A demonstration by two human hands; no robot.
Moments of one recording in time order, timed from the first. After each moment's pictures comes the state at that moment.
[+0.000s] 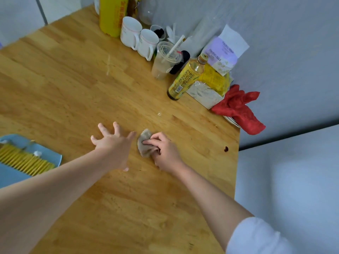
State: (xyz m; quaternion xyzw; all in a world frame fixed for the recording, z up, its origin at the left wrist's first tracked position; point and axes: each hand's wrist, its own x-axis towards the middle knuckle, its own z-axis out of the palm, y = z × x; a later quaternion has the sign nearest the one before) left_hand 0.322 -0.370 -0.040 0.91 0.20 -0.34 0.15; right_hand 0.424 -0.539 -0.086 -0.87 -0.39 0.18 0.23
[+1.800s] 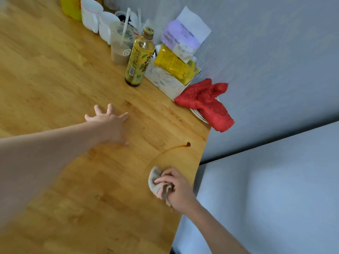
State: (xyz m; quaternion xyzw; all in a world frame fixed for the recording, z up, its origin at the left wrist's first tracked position) left_hand 0.439 -0.506 -0.036 0.90 0.29 -0.29 0.16; right_hand 0.479 -0.817 -0.089 -0.86 -0.40 0.22 0.25
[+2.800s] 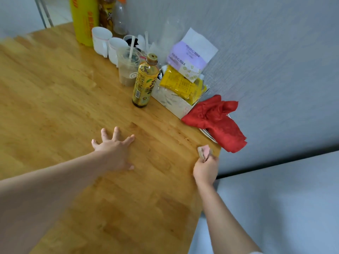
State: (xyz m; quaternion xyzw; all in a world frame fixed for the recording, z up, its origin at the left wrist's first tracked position) left_hand 0.443 -0.506 -0.033 0.89 0.29 -0.31 0.17; right_hand 0.606 -0.747 -0.075 -0.96 0.05 0.03 0.27
